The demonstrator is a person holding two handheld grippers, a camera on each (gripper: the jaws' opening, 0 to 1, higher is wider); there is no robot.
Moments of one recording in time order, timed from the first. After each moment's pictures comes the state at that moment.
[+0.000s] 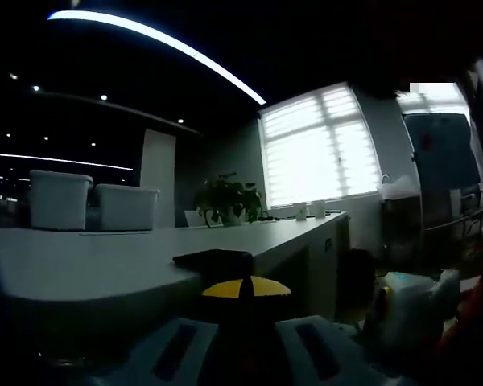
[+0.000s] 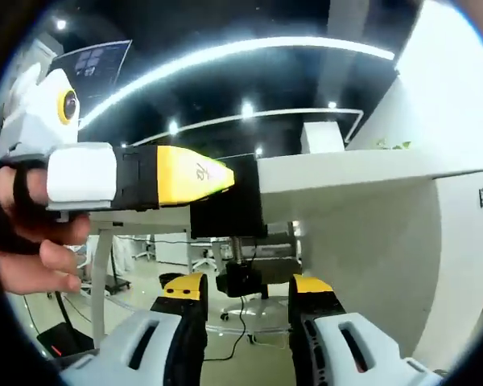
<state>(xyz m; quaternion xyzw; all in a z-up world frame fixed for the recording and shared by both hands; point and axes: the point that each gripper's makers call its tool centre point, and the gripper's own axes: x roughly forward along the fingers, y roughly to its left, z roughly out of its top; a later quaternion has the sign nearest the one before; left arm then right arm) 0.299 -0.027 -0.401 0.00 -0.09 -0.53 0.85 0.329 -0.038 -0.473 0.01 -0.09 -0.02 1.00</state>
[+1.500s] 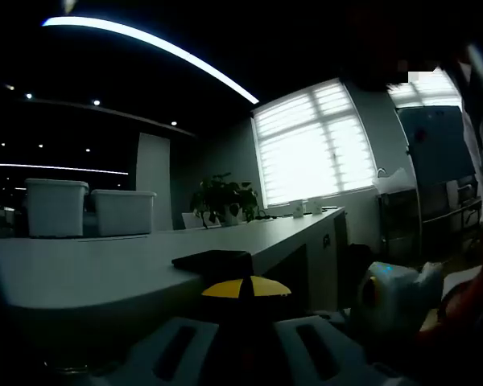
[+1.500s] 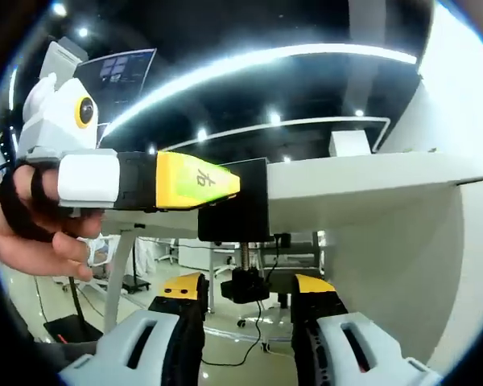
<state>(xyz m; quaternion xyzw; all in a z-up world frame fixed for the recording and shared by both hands) 0.298 -0.028 -0.403 0.02 -0.09 -0.53 0.84 0.325 -0.035 -0.473 0.01 -0.11 0.05 0.99</state>
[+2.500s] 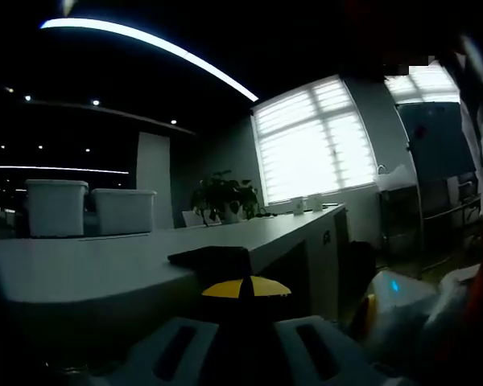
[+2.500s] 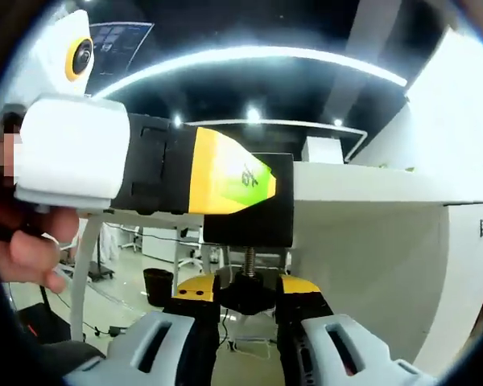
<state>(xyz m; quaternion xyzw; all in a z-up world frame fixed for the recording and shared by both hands) 0.298 -0.032 -0.406 0.01 -0.09 -0.53 0.84 0.338 -0.039 -0.466 -0.04 -0.11 -0.03 0.99</state>
